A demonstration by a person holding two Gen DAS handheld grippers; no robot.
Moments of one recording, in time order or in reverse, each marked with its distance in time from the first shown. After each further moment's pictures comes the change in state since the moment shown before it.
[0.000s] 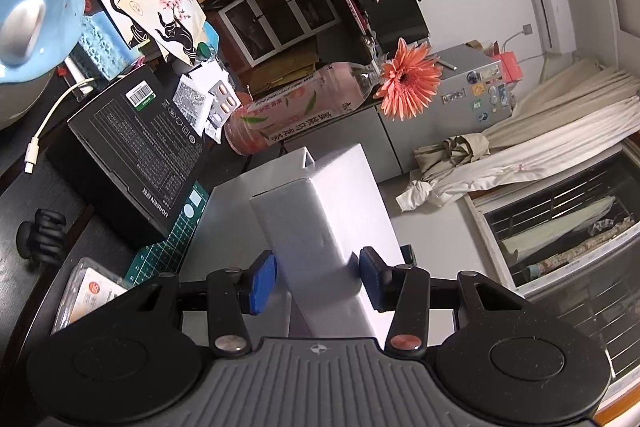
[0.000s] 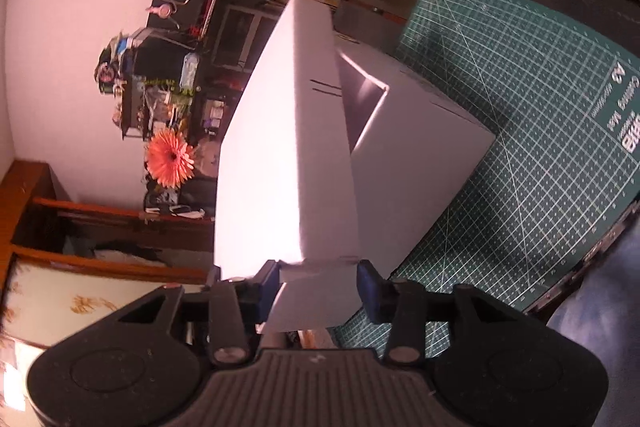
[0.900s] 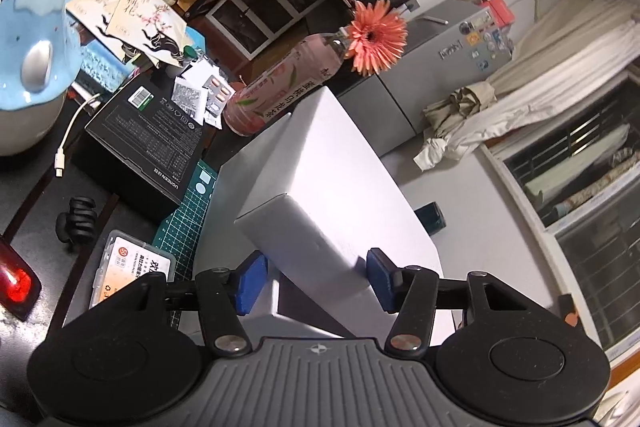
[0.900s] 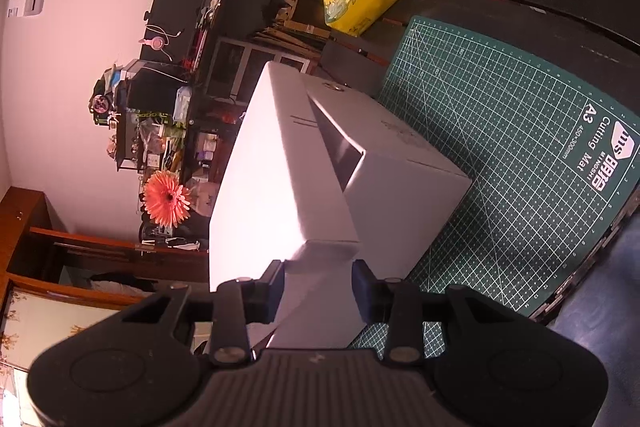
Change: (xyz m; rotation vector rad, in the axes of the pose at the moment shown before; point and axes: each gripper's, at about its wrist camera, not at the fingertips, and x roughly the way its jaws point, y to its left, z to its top) left arm -0.031 -0.031 -0.028 0.195 0.062 0.089; right arm -0.016 -0.006 0.013 0.010 -0.096 -0.025
